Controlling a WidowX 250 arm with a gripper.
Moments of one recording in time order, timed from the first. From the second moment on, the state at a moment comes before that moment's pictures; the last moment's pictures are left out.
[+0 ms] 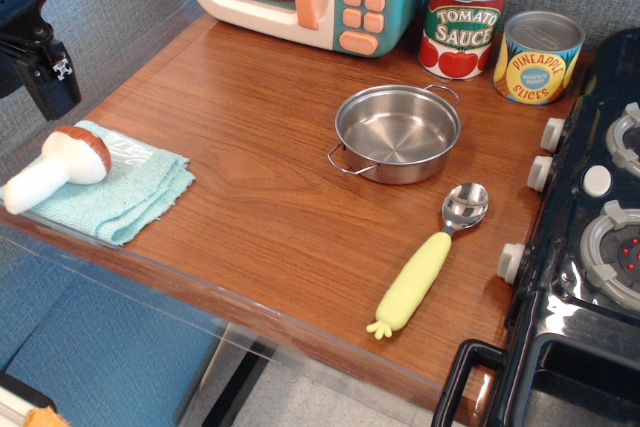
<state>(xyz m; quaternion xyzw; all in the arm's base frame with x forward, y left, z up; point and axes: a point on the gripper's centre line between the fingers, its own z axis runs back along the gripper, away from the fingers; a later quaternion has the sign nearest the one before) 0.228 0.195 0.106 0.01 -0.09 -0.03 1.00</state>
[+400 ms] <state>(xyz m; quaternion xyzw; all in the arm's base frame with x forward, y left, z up) 0.229 0.193 0.097 0.00 -0.08 -0.03 1.00</state>
